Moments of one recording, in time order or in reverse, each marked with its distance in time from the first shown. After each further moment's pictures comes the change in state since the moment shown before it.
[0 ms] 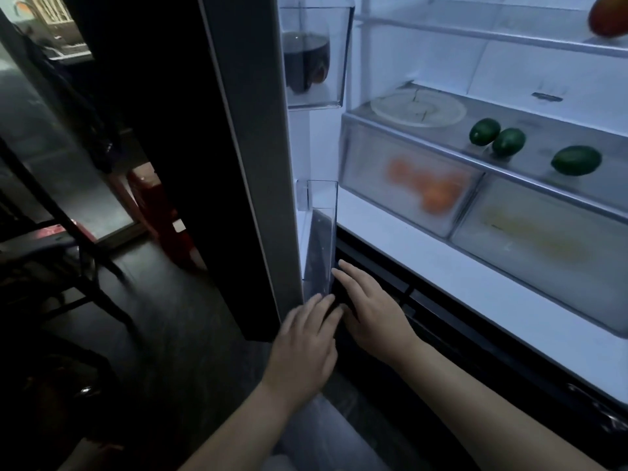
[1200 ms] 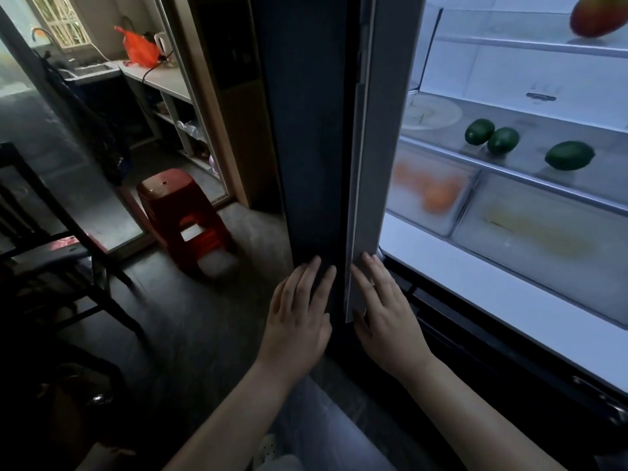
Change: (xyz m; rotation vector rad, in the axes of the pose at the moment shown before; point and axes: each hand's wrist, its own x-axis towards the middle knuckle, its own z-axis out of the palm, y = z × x) left_hand 0.010 -0.004 -0.033 0.114 0.152 -0.036; right_hand -0.024 -0.029 -0.024 -0.142 0.128 0.045
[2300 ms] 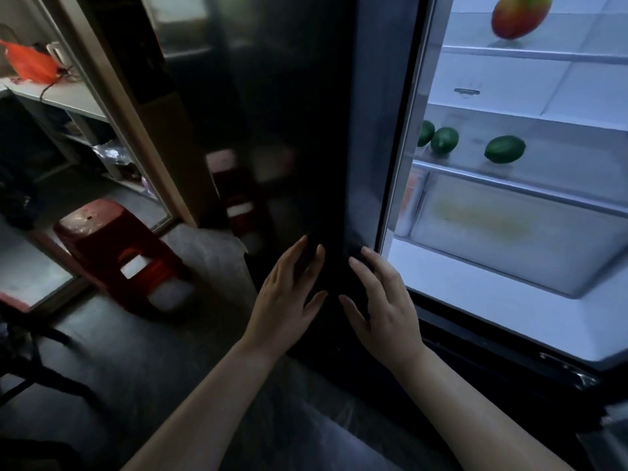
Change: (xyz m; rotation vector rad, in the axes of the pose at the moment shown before) left_hand 0.104 -0.027 0.030 -0.337 0.049 0.219; right_hand 0.037 0.030 -0.006 -0.011 0.409 0.073
